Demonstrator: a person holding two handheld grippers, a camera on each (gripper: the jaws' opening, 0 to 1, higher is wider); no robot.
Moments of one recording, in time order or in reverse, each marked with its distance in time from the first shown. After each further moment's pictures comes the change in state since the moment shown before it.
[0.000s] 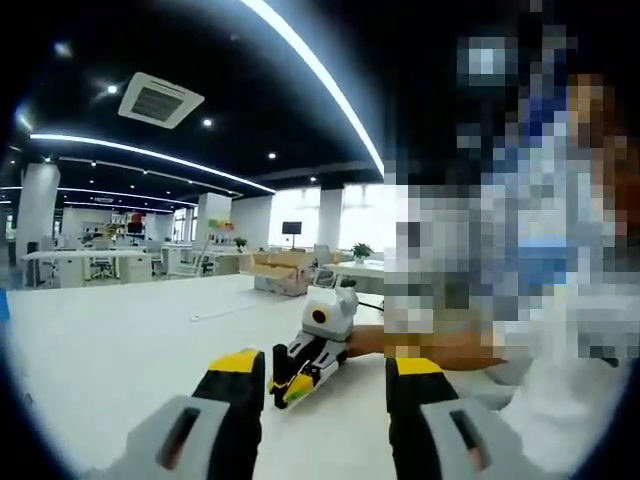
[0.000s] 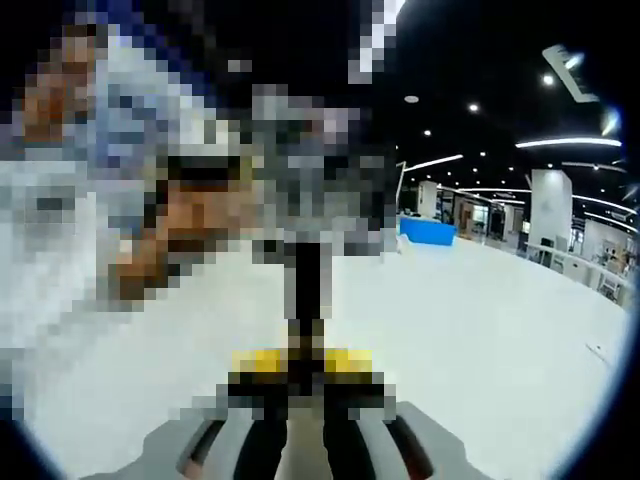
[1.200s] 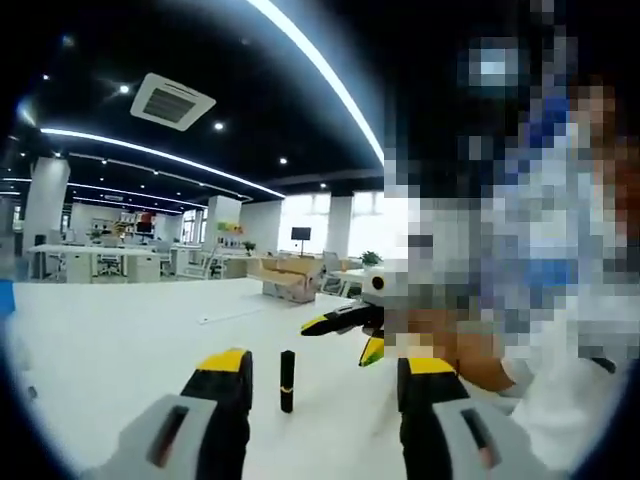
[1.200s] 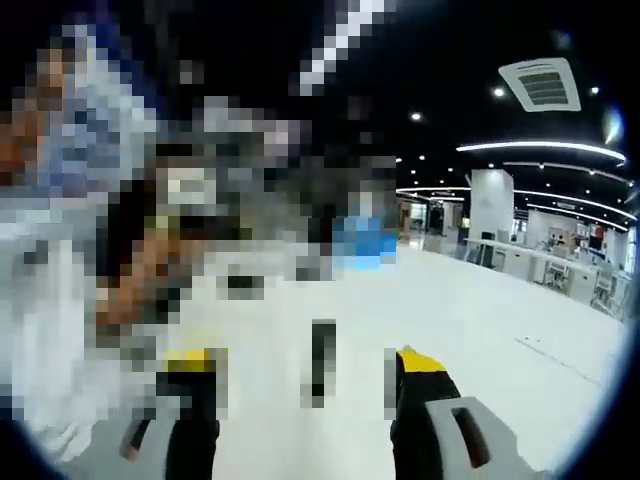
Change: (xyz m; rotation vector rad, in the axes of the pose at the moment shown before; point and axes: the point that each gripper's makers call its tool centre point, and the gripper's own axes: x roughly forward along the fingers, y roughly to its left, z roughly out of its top) left arm -0.013 0.007 0.013 -0.030 -0.034 0.046; right arm -0.077 0.032 0.074 0.058 -0.036 -0.316
